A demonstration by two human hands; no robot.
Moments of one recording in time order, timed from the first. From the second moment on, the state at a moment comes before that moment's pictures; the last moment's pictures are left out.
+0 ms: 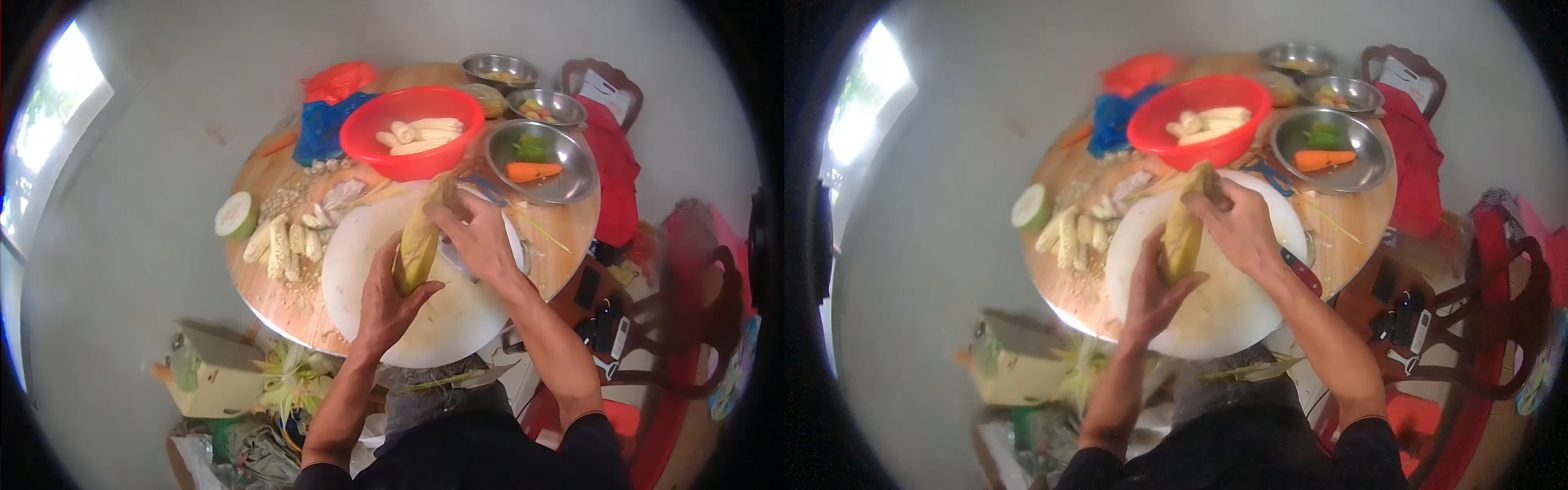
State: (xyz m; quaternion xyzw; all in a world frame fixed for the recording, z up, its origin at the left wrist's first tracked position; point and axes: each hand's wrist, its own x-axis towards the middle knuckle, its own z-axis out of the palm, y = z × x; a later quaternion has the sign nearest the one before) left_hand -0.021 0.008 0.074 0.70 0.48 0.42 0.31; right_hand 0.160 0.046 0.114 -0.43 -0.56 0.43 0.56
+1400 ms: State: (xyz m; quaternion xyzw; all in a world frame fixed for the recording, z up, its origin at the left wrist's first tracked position) left_hand -0.001 0.039 0.037 0.62 0.40 0.56 0.37; right_hand 0.132 0.064 0.102 -0.50 -0.64 0.18 0.56
